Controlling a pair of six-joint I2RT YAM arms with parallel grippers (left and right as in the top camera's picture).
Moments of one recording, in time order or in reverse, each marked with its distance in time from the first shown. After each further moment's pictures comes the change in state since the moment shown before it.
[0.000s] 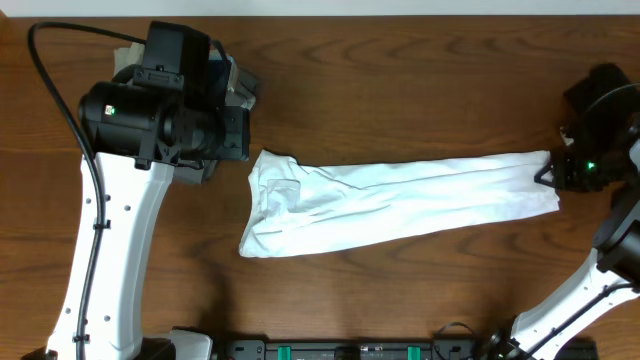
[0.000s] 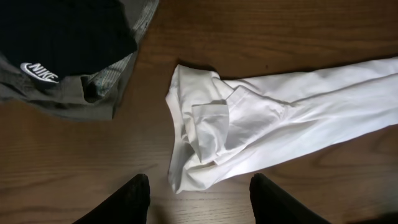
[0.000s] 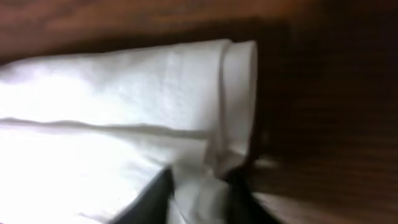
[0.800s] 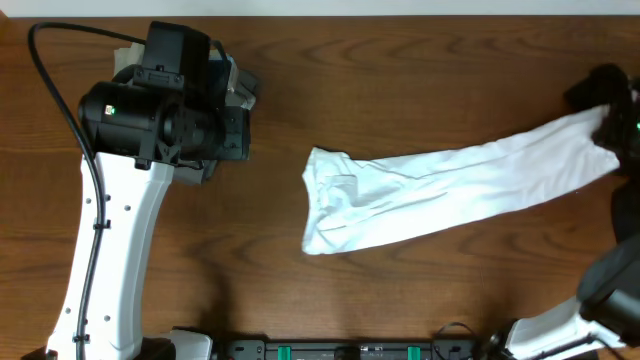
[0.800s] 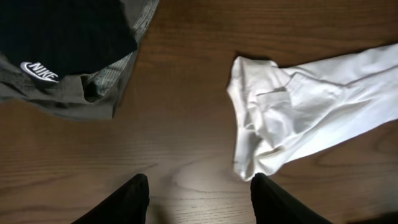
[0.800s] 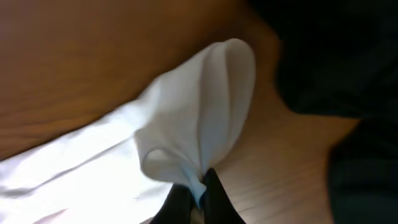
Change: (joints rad) left arm 0.000 0.000 0.000 -0.002 0.000 0.000; right arm 0.070 -0.359 0.158 -0.102 0.139 0.380
